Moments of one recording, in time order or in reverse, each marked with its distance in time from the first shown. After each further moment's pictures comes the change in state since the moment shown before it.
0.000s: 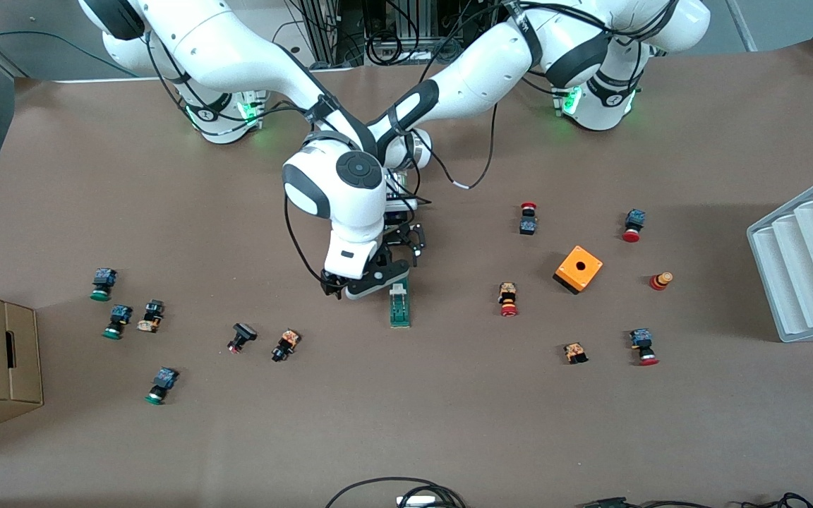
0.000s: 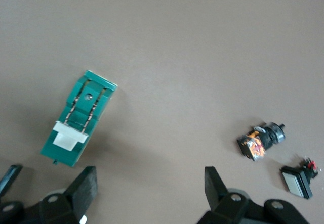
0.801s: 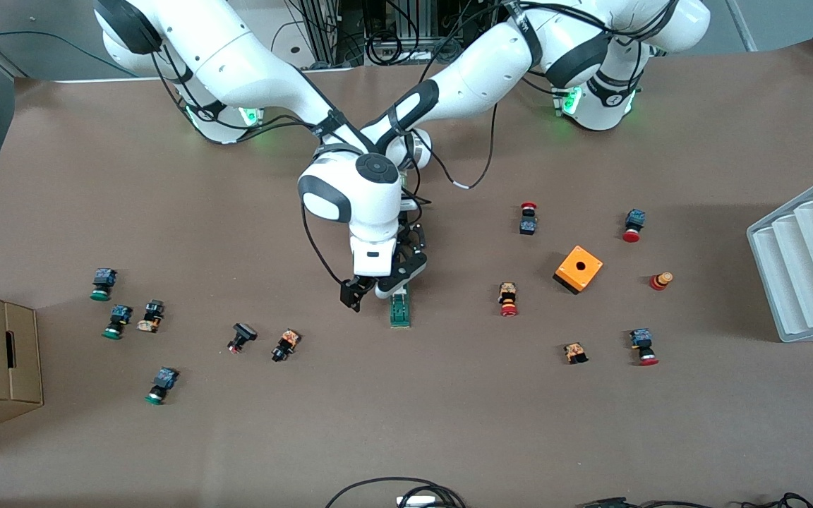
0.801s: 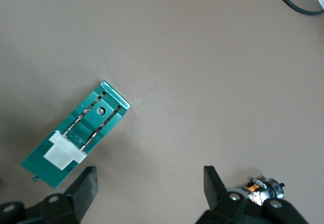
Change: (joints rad) left arm 0.000 0.000 0.000 0.000 0.000 0.000 0.000; right arm 0.019 0.079 0.000 -0.001 -0.209 0.131 -0.066
